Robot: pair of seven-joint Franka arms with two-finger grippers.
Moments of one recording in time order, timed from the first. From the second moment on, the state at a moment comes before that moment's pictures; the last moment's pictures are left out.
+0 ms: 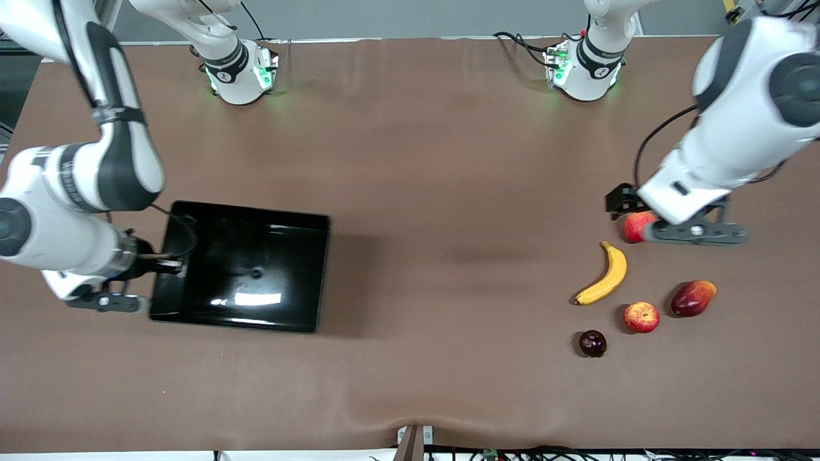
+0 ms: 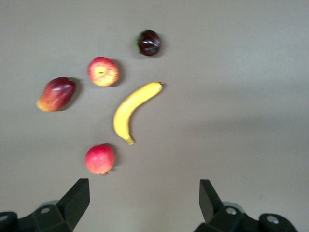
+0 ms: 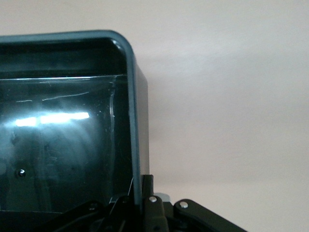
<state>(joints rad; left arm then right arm) 0.40 0.22 -0.70 -1.51 0.19 1.65 -0.24 0.01 0.41 -0.01 -1.55 0.00 1.88 0.09</state>
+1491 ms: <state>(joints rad) 0.18 0.06 -0.18 -1.39 0.07 1.46 -0.02 -0.39 0.59 -0.01 -1.72 0.14 2.29 -0.44</state>
